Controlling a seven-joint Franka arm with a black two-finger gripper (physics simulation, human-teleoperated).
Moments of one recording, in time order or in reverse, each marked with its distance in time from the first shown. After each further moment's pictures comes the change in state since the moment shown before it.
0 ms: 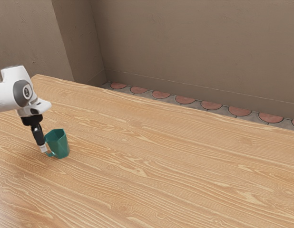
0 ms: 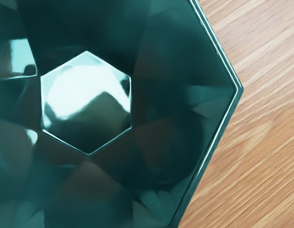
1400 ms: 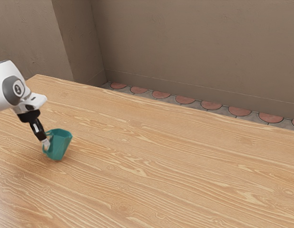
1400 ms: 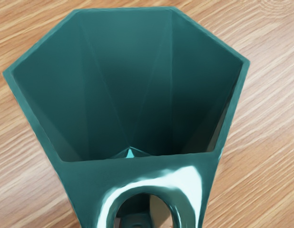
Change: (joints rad) arm 0.000 -0.182 -0.028 -0.131 -0.055 0.073 -0.003
